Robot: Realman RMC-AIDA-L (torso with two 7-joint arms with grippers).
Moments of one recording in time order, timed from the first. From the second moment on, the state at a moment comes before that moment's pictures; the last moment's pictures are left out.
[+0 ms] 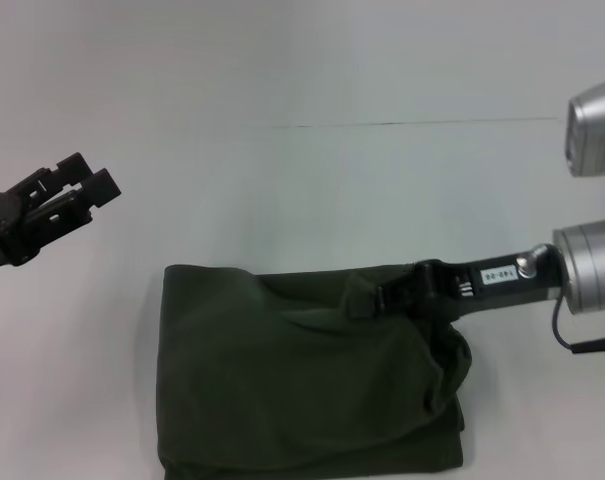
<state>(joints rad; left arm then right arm) -0.39 -2.08 0.40 0.63 1.72 1.78 -1.53 0.67 2.06 -0.87 -0.66 -1.99 -1.66 2.43</state>
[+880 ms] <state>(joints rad) -0.41 -2.09 0.41 0.59 1.72 1.71 -1.53 0.53 2.04 -0.85 -0.61 -2.07 -1.58 2.27</state>
